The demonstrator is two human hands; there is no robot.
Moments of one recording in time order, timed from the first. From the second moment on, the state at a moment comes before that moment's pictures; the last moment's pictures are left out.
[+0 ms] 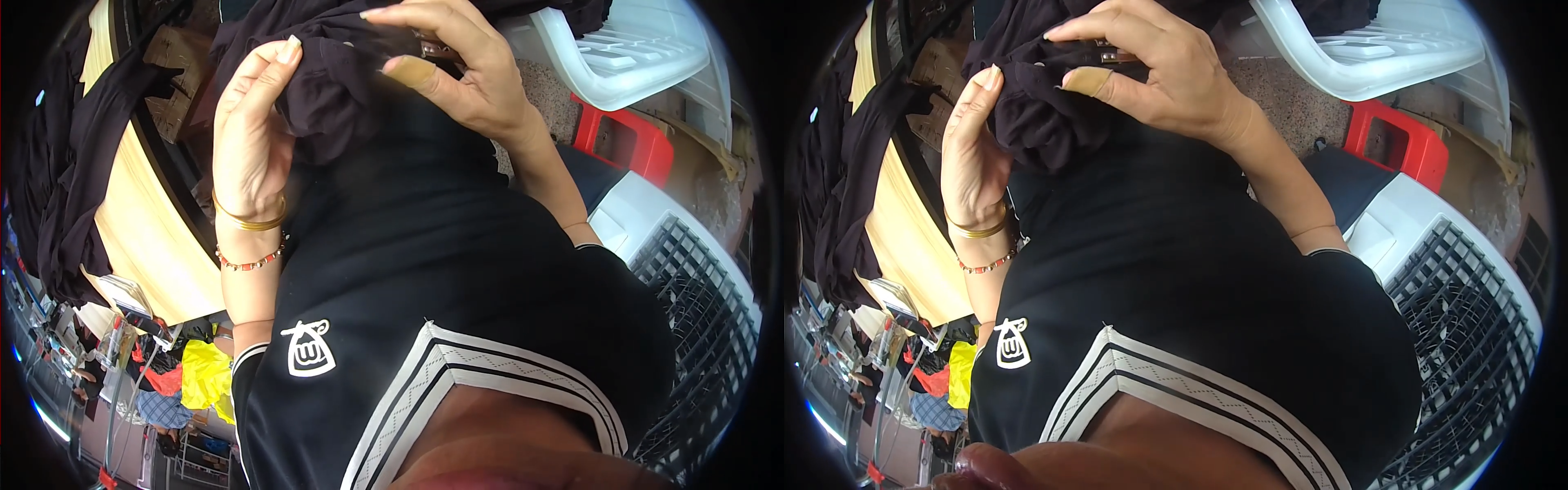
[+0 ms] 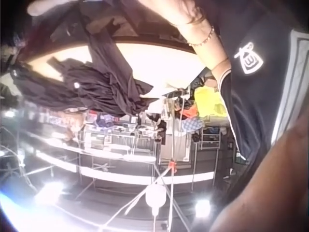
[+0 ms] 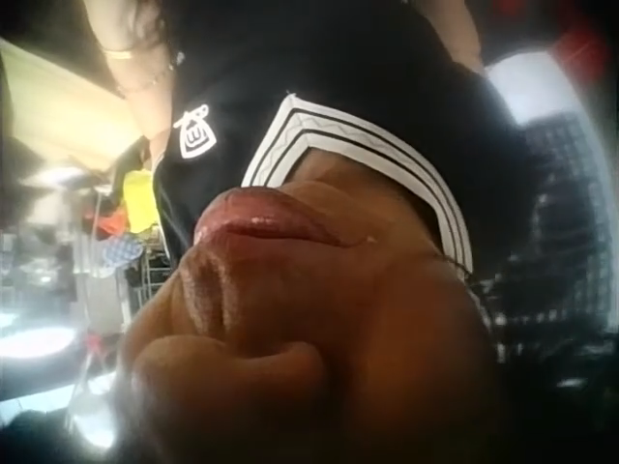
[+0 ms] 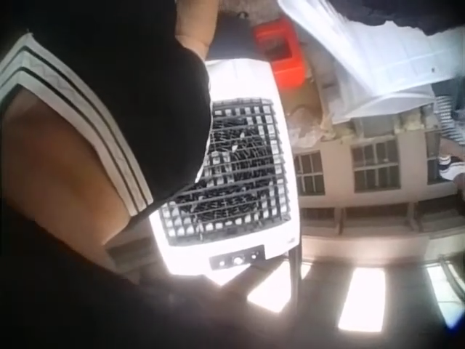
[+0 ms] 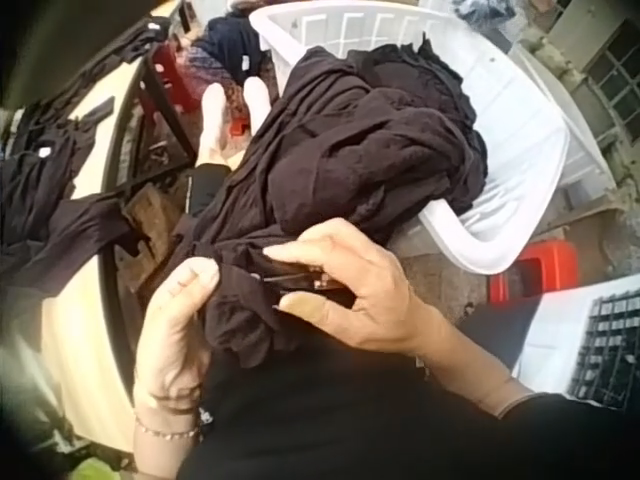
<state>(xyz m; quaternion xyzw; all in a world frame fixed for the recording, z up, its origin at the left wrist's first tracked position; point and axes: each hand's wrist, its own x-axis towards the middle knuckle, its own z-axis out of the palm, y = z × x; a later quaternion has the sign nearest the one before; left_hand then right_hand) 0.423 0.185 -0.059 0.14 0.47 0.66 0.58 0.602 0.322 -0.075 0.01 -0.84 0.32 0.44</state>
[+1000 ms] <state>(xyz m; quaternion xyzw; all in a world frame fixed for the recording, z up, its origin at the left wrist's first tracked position) 0.433 0.187 -0.060 0.26 0.44 0.66 0.55 0.611 0.299 -0.062 -0.23 -0.78 0.53 0.24</state>
